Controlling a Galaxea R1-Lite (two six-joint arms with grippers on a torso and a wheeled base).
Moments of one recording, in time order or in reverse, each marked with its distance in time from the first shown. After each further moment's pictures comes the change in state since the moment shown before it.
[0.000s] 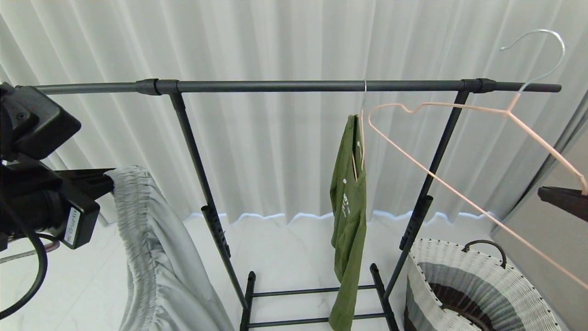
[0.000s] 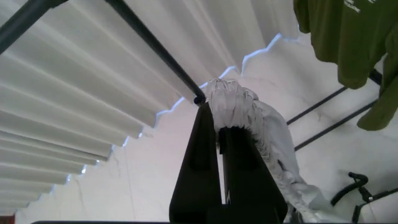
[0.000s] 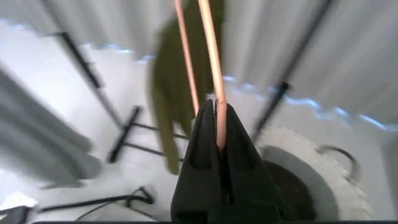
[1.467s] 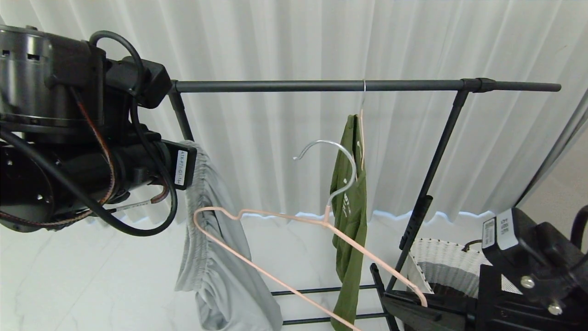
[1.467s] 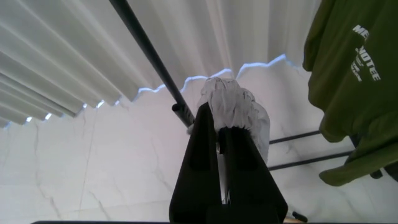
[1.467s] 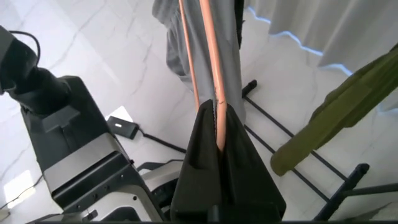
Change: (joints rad) left arm -0.251 0.316 -0.246 -0.002 0.416 -0.414; right arm 0.640 0.326 0.151 -0.344 -0.050 0.139
